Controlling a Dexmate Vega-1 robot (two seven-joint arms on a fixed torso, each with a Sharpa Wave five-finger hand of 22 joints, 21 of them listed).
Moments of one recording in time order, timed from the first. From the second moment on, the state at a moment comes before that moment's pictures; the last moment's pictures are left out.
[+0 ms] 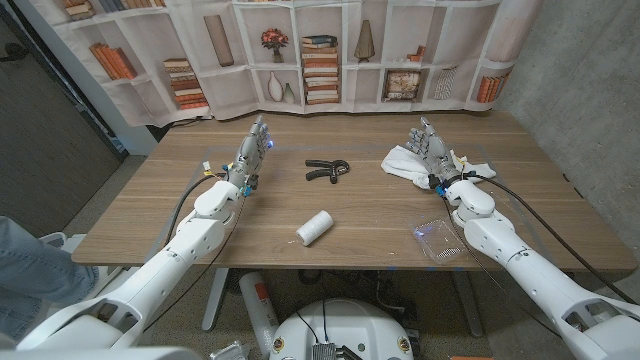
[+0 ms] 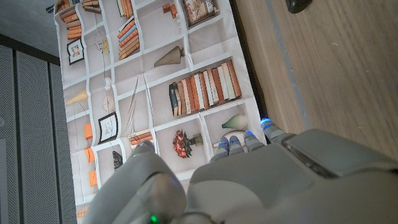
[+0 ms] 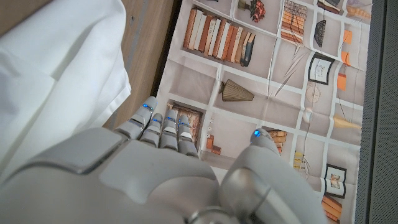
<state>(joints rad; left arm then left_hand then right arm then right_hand) 0.84 0.52 0.37 -1.32 -0.65 -0.28 -0.03 0.25 -0.09 0.21 0.12 0.29 -0.14 0.05 0.21 0.18 -0.17 0.01 0.21 0.19 -0.17 0.02 0.19 0.18 -0.17 -0.03 0.37 0.17 -0.85 -0.51 -0.37 -1.30 0.65 0.29 0.03 0.22 -0.06 0.15 0.01 0.33 0.15 0.13 0.21 0.18 0.13 0.12 0.26 0.18 0.04 0.07 0.20 0.18 0.09 -0.04 0.44 0.17</state>
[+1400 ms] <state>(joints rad) 0.86 0.55 0.37 -1.35 -0.64 -0.27 -0.05 0.26 -0.07 0.21 0.12 0.30 -0.14 0.05 0.21 0.18 -0.17 0.01 0.21 0.19 -0.17 0.02 0.19 0.18 -0.17 -0.03 0.35 0.17 -0.86 -0.49 -0.37 -1.32 0.65 0.34 0.05 0.24 -0.04 0.16 0.00 0.33 0.16 0.12 0.21 0.18 0.13 0.12 0.26 0.18 0.04 0.07 0.20 0.18 0.10 -0.04 0.43 0.17</state>
